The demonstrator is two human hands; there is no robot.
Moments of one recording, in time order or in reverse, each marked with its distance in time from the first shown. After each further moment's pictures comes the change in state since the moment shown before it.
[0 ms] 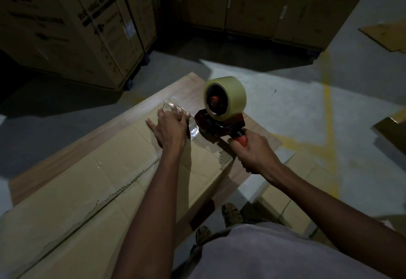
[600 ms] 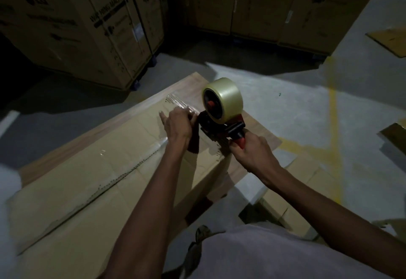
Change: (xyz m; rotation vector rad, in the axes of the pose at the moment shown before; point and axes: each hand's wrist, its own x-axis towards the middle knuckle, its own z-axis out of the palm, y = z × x) left_hand -0.023 0.010 0.000 -0.087 -0.038 0.150; right_hand -0.024 0.011 -0.001 -0.180 0.064 -0.096
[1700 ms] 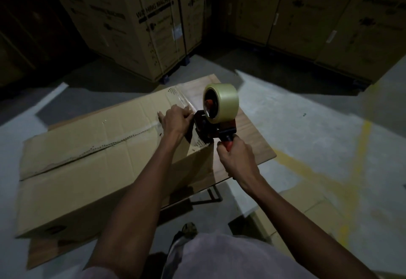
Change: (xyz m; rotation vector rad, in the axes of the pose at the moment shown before) left_hand -0.038 0.028 0.019 -0.007 0.112 -0.175; right_hand -0.016 0.023 -0.030 0.104 -0.113 -0.008
